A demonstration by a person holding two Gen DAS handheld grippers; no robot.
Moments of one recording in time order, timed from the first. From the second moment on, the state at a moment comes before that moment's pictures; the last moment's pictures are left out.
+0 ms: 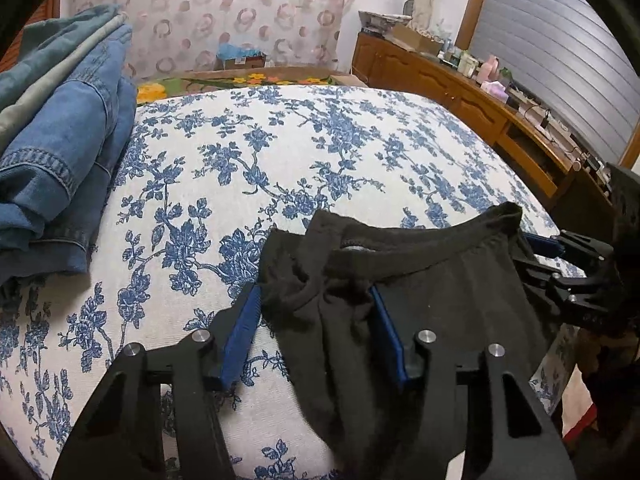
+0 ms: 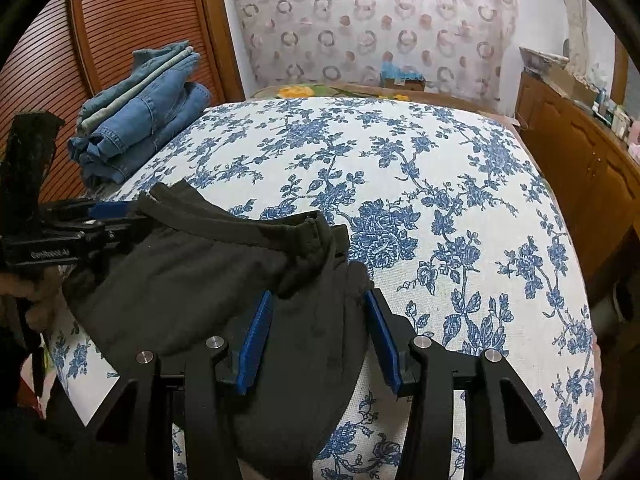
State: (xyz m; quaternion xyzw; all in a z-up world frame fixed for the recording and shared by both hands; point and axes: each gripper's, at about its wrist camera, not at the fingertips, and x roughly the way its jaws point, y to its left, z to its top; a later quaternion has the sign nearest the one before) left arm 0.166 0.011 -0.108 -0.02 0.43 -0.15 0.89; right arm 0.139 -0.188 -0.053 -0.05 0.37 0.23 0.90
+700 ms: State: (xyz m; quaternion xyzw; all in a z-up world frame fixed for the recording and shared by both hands) left arm 0.146 -0.002 -0.087 0.00 0.39 -0.15 0.91; right arm 0.128 -0.193 -0.045 -0.03 0.34 0.25 0.90
